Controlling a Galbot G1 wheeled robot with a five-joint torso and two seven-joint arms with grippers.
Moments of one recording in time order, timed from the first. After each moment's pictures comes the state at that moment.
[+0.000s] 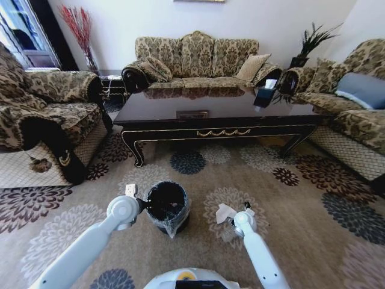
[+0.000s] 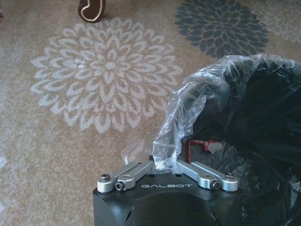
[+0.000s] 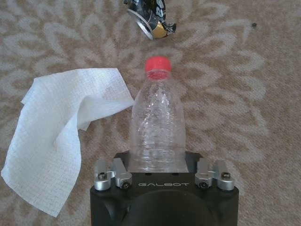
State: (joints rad) left arm 0.98 -0.84 -0.09 -2.06 -1.63 0.74 -1.10; right arm -1.10 1.35 0.46 1.44 1.21 -0.62 1.04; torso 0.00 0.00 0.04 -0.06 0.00
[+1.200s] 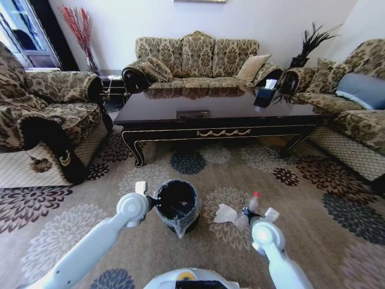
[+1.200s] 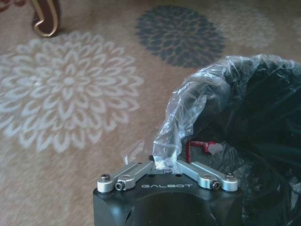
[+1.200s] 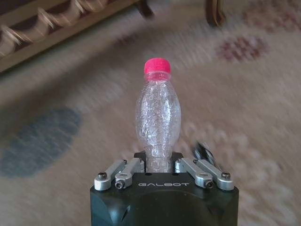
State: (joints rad) left arm 0.79 -0.92 0.09 -2.03 -1.66 0.74 -1.12; right arm -1.45 1.23 0.54 2.09 0.96 -0.37 0.69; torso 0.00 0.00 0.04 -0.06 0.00
